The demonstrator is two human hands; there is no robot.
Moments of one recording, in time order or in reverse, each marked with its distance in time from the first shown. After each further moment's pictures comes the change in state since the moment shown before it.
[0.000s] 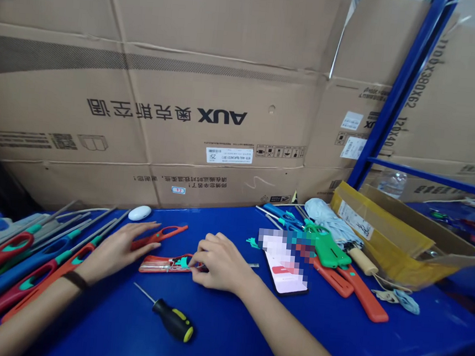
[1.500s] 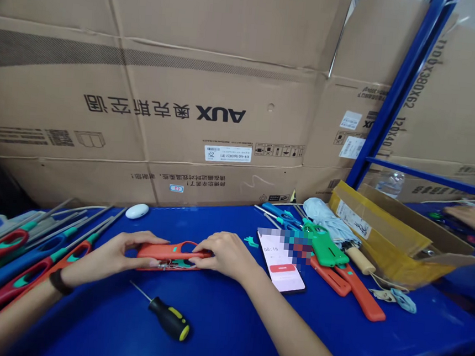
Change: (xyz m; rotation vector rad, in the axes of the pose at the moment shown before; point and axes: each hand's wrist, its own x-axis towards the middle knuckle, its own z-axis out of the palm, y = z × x) left_hand -0.001 0.042 -0.029 -0.497 -0.401 0.004; right_hand -0.001 0.019 -0.006 0.086 -0.025 0.083
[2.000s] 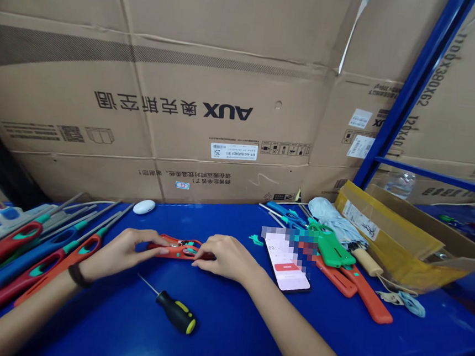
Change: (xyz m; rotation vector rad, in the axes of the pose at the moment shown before) left_hand 0.000 -0.008 0.005 0.180 0.082 0.133; right_hand -0.001 -0.006 0.004 0.105 -0.101 -0.002
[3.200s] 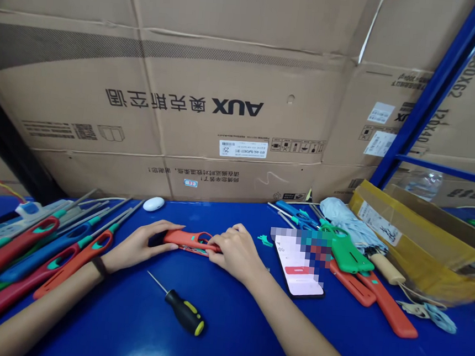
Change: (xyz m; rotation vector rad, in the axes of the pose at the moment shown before) left_hand 0.002 -0.034 0.014 0.069 0.099 0.019; right_hand 0.008 -0.006 0.005 -0.271 0.099 0.115
